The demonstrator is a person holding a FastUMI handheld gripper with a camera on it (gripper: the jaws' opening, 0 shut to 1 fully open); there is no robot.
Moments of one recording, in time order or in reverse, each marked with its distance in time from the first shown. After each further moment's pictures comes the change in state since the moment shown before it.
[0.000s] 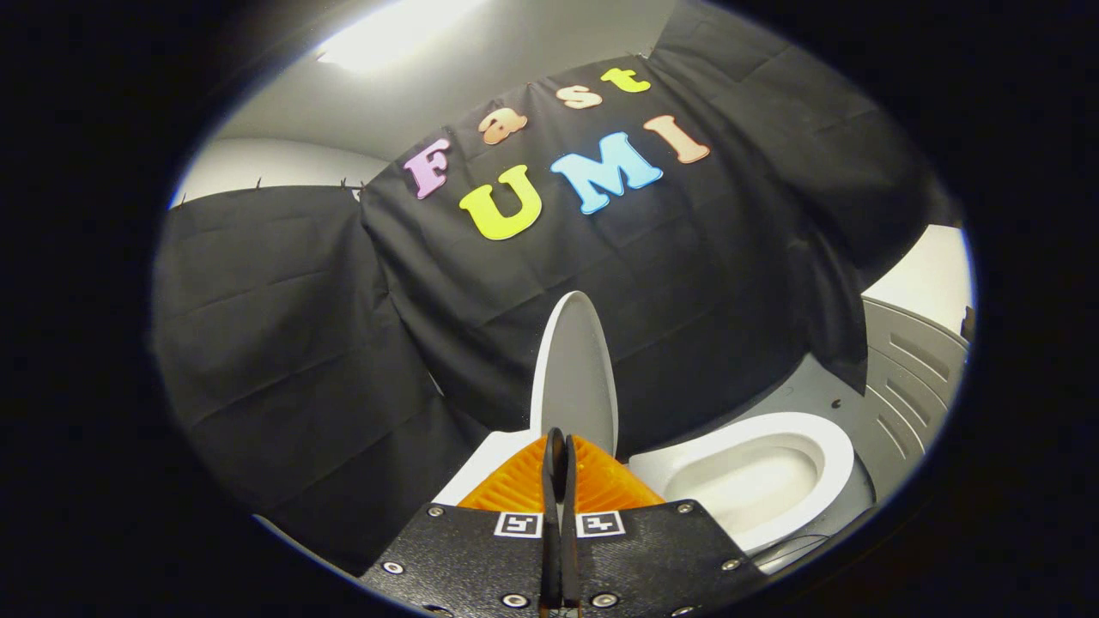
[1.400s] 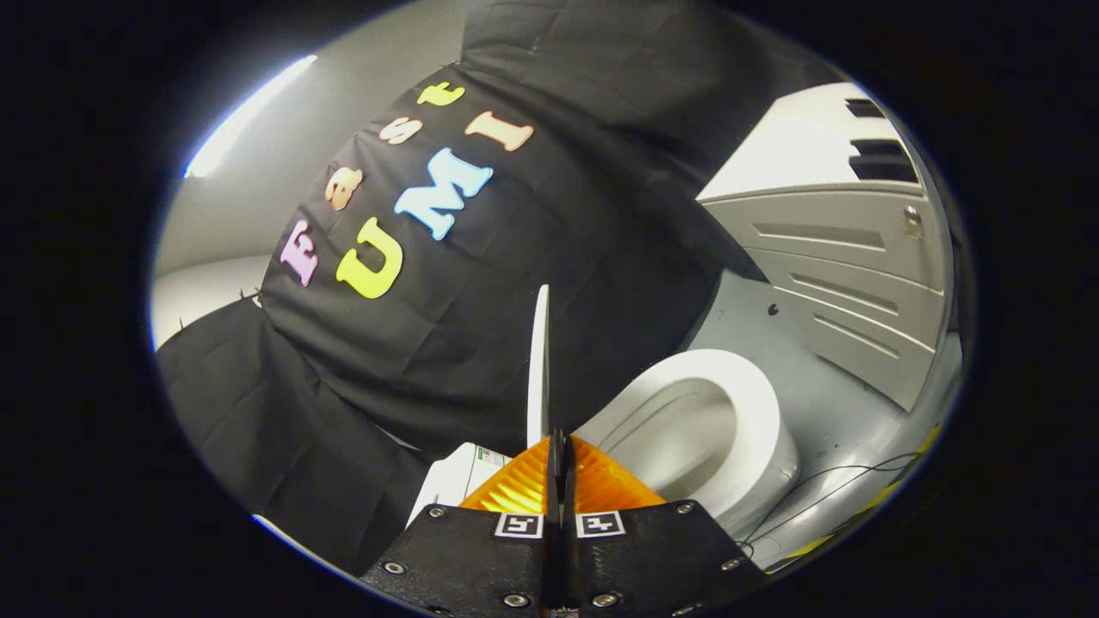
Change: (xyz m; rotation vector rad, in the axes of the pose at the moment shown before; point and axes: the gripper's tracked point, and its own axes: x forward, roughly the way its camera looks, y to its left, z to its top) arm -0.043 -0.196 -0.031 0.401 0.008 -0.200
